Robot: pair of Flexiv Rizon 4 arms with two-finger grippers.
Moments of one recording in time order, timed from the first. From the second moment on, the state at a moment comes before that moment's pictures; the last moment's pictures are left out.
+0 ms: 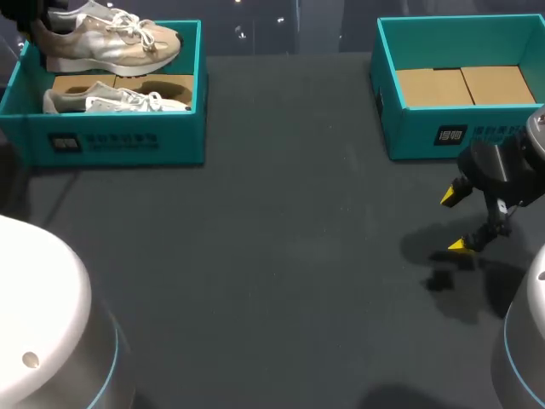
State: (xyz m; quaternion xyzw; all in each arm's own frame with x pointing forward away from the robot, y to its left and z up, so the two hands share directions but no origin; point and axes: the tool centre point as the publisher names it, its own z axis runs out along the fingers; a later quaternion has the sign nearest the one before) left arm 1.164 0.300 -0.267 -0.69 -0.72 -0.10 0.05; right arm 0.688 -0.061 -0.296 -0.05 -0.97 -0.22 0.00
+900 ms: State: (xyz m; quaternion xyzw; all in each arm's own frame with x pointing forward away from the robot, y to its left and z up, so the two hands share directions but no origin) left arm 1.191 0.290 -0.323 -0.68 -0.72 -0.12 0.08; right arm 0.688 -0.061 -0.296 -0.05 -0.97 -0.22 0.00
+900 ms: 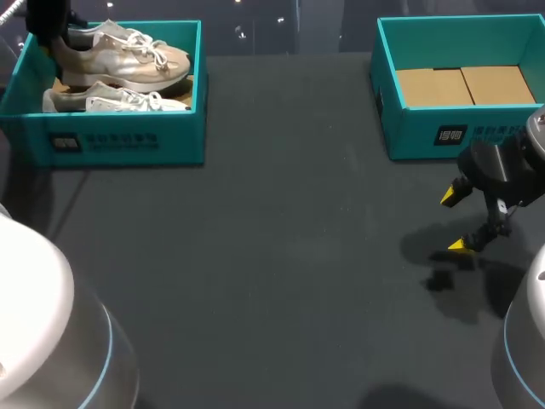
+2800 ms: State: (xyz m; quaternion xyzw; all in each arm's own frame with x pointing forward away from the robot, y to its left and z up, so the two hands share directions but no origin) left arm 1.160 0.261 -0.265 -0.67 -0.74 -0.03 -0.01; right arm 0.688 -0.061 -0.296 -0.05 -0.97 -0.22 0.00
